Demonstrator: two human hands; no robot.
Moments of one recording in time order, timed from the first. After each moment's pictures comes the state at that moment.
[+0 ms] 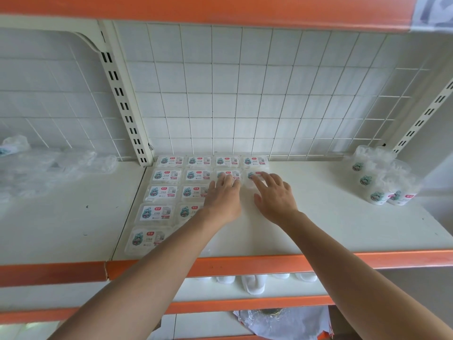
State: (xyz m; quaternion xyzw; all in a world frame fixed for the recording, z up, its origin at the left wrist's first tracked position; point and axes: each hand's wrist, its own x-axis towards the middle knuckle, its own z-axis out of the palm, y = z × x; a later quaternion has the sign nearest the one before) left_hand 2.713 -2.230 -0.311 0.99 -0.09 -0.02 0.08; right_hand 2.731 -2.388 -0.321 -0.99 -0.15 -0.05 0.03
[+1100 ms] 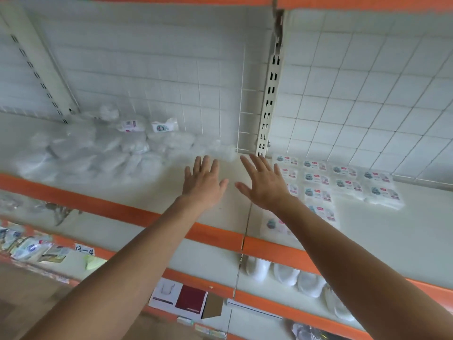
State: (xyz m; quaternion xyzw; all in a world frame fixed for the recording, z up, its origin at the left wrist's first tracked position) left_hand 2.602 -1.935 -0.279 0.99 0.15 0.01 0.05; right_hand 2.677 -2.092 -0.286 -0.94 -0.34 -0.04 0.07
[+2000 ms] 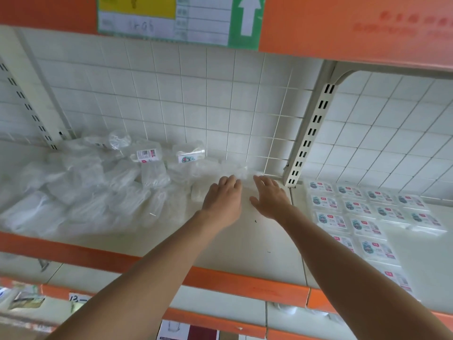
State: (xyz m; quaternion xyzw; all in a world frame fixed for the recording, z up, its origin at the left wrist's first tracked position) left_hand 2.647 -1.831 -0.283 0.99 -0.03 0.10 0.04; right_hand 2.732 -1.970 -0.308 -0.97 -0.22 0.03 0.07
